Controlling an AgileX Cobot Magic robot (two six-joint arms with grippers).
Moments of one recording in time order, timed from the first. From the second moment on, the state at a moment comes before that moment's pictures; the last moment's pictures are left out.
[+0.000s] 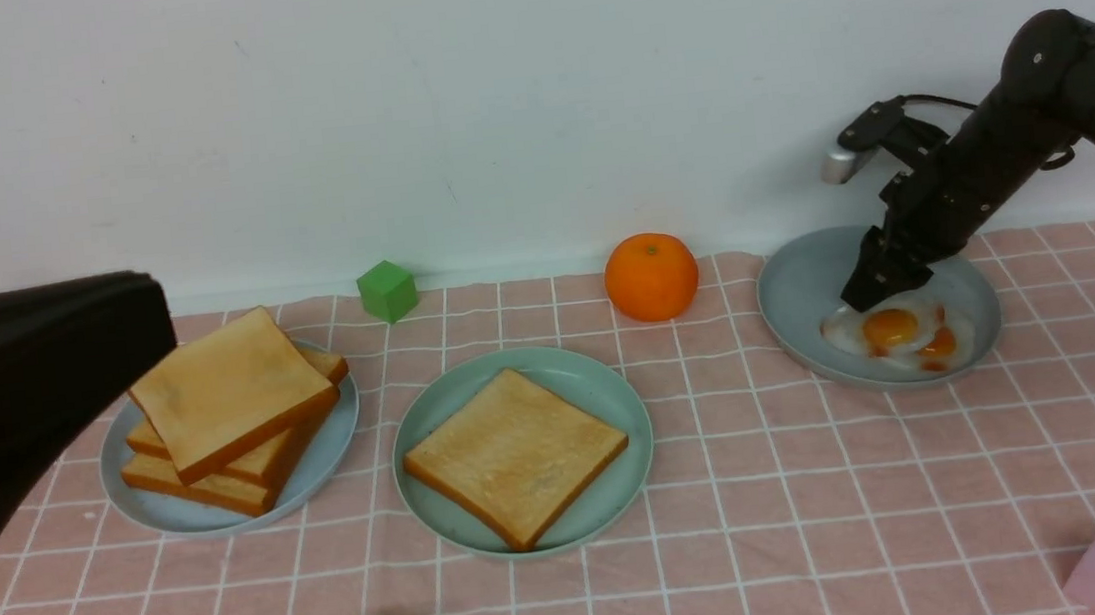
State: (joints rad) right arm -0.05 2.51 -2.28 0.45 1.18 -1.00; left arm -0.77 0.59 -0.77 0.16 0.33 -0.22
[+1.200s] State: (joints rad) right arm -0.05 2.42 -2.28 0.34 1.23 -0.64; left arm -0.77 0.59 -0.77 0.18 0.33 -0.22
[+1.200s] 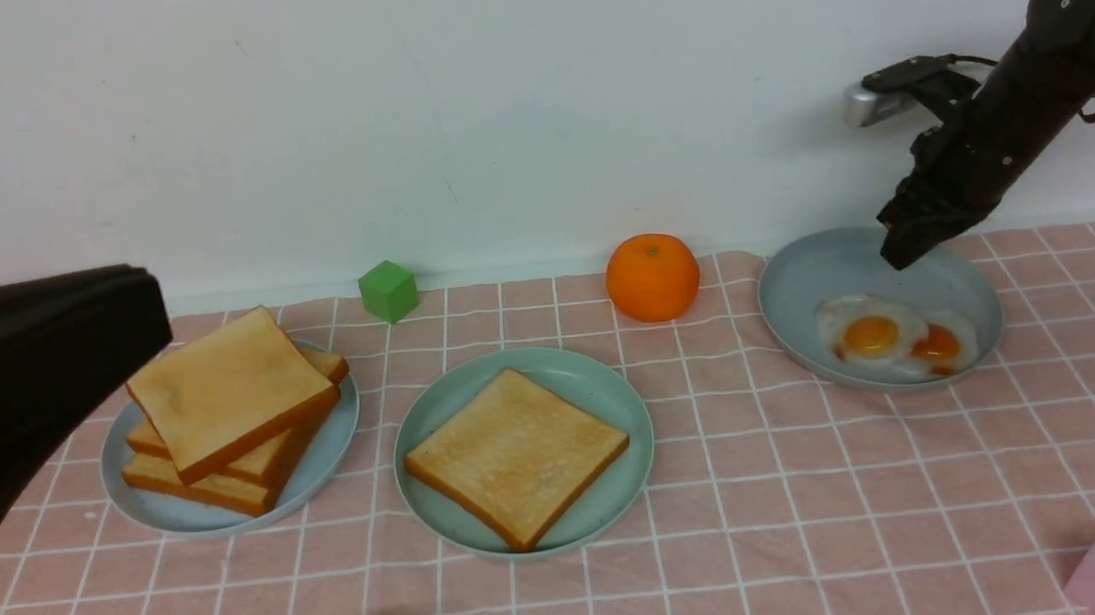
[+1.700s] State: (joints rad) right arm -0.01 2.44 -2.25 0.33 1.22 -0.65; left arm -0.77 0.59 -0.77 0.18 0.32 -0.22
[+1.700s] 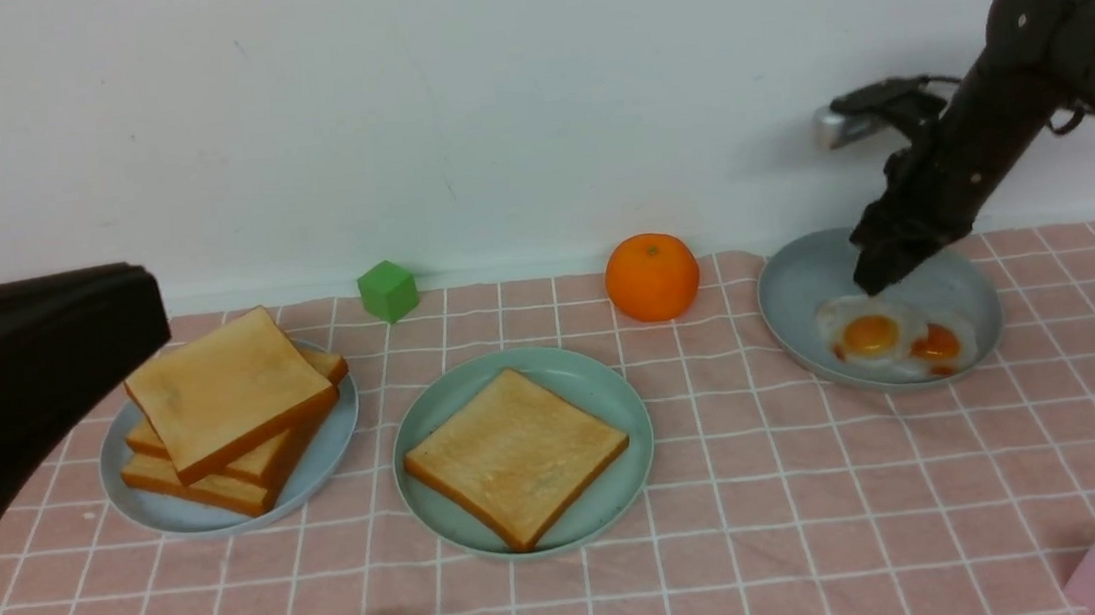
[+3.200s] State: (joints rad) right arm -0.02 2.49 -2.25 0.41 1.19 -0.63; left arm -0.77 0.59 -0.77 0.19 0.32 -0.22
